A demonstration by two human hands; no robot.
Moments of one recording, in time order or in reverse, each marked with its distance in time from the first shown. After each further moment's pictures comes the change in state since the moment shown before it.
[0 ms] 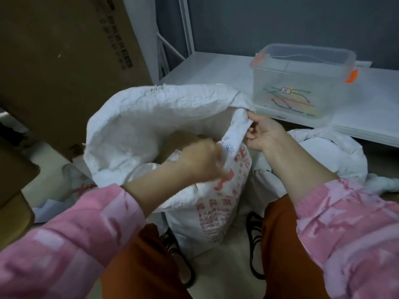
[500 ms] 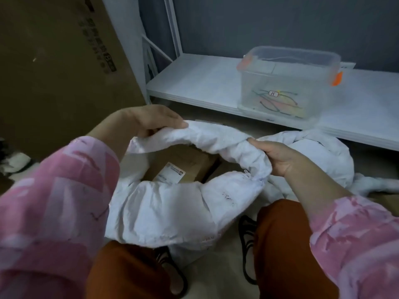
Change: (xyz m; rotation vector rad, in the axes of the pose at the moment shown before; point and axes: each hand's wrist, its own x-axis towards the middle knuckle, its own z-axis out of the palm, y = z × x) left_hand 0.062 -0.076 -0.081 -0.711 -0.305 -0.204; right_hand -0.007 -0.020 -0.074 -0.429 -0.136 0.121
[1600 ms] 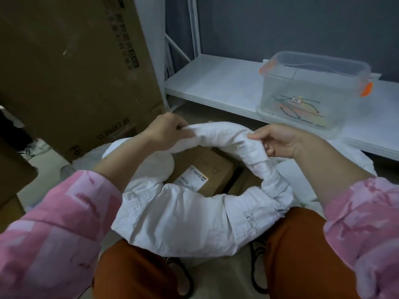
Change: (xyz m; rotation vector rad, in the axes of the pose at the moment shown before) left_hand -0.029 -0.040 0.013 0.321 0.471 0.118; right_hand 0.010 -0.043 0.073 -0.496 0.006 0.042
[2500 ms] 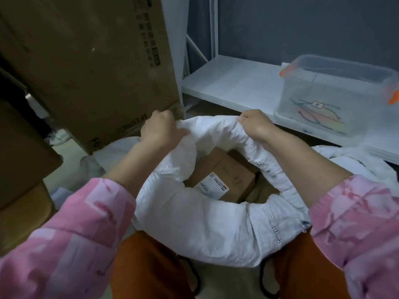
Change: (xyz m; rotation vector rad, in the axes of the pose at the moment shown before) left_hand -0.012 -0.049 -0.002 0.240 0.318 -0.339; right_hand 0.035 -0.030 0.089 -0.777 0.470 -0.350
